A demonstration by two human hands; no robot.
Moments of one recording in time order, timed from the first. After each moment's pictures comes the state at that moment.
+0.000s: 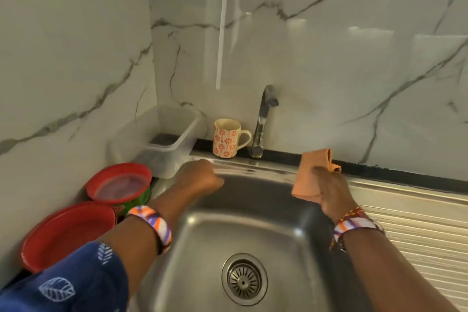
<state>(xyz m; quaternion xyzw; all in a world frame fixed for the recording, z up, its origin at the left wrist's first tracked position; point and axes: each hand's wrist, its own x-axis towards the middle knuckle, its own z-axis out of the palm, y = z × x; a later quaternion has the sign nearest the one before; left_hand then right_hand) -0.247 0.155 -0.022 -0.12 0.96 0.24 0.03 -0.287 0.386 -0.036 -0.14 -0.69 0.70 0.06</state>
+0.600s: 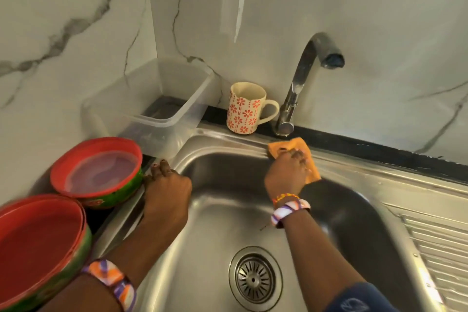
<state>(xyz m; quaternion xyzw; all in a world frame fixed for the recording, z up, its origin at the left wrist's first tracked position) -0.268 0.111 -0.124 -0.20 0.96 -0.16 0.07 -0.374 0.267 -0.129 -0.09 -0.99 0.08 0.00</state>
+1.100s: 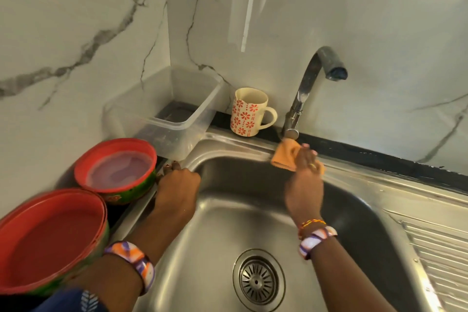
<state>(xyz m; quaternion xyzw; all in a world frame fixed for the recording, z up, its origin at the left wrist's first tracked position) -0.265 0.109 -0.109 -0.17 0.98 -0.11 0.05 -0.353 0.302 -0.132 0.06 -0.96 0.23 0.13</state>
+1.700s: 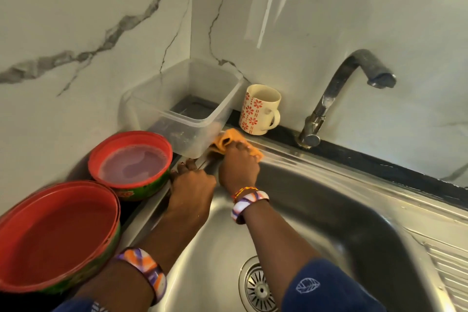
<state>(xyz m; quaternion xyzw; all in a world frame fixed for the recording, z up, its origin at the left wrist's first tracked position) -0.270 0.103 -0.123 -0.17 0.98 -0.09 0.04 -0.357 0.153 -0.128 0.14 -0.98 0.10 -0.01</state>
